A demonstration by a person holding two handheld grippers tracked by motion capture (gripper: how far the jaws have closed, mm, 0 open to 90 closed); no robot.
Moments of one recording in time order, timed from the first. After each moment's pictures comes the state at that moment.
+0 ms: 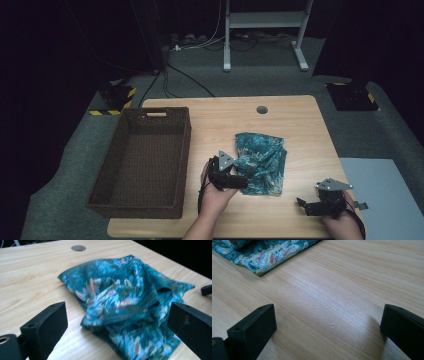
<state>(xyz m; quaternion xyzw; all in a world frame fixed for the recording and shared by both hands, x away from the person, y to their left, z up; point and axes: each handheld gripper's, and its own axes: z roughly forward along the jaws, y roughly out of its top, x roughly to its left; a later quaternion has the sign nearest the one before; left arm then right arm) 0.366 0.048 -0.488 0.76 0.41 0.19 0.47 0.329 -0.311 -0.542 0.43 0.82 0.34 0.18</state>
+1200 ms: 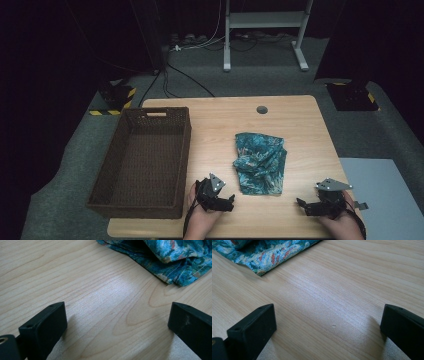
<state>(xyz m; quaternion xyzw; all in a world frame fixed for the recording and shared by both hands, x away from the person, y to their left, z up) 0.328 0.076 -0.544 0.81 0.43 0.18 0.34 0.329 -0.310 -0.542 0.43 0.82 0.34 0.18</state>
